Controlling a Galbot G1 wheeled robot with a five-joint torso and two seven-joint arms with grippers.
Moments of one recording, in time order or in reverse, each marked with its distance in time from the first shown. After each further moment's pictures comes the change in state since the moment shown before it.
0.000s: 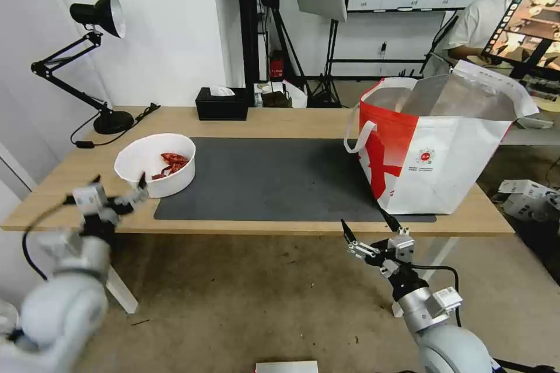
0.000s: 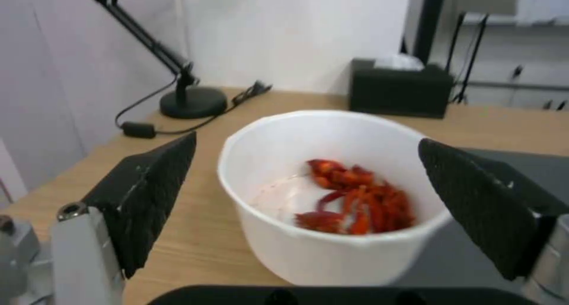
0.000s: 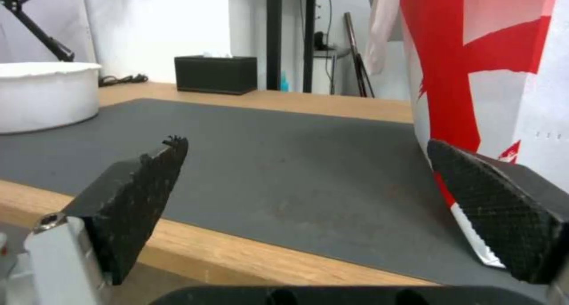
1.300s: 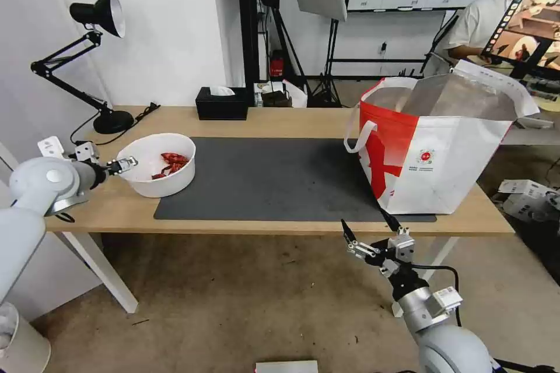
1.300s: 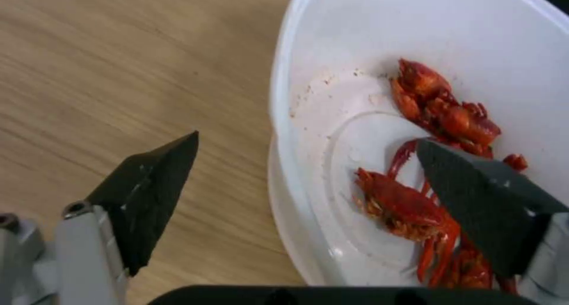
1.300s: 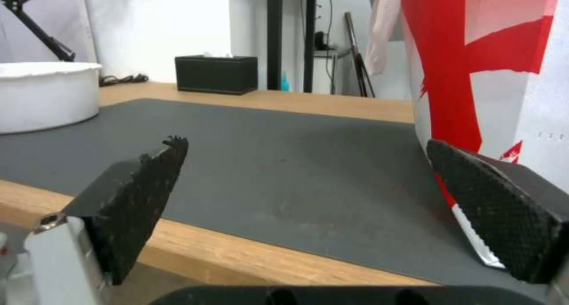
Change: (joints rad) left arm -0.670 0.144 0.379 0.550 -0.773 0.386 -0.246; right arm 0.001 0.000 0.000 0.000 0.001 0.000 0.000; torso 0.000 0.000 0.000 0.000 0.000
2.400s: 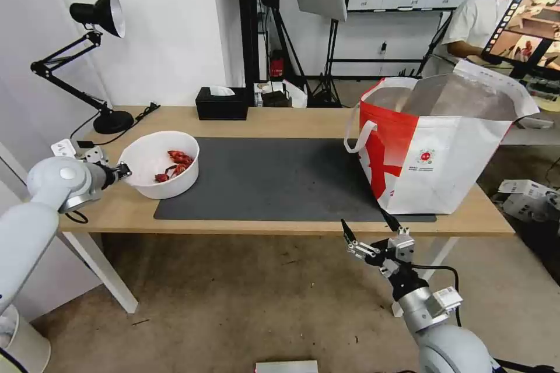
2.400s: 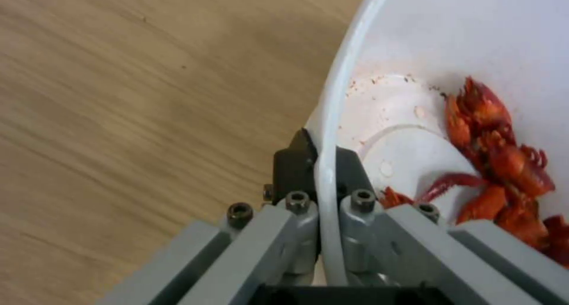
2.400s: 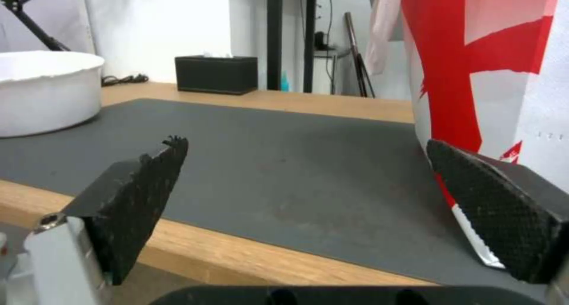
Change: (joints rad) left arm -0.034 -0.018 0.040 0.017 -0.023 -0.032 -0.034; right arm 0.000 0.000 0.000 0.000 0.000 0.000 0.000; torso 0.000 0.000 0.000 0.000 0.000
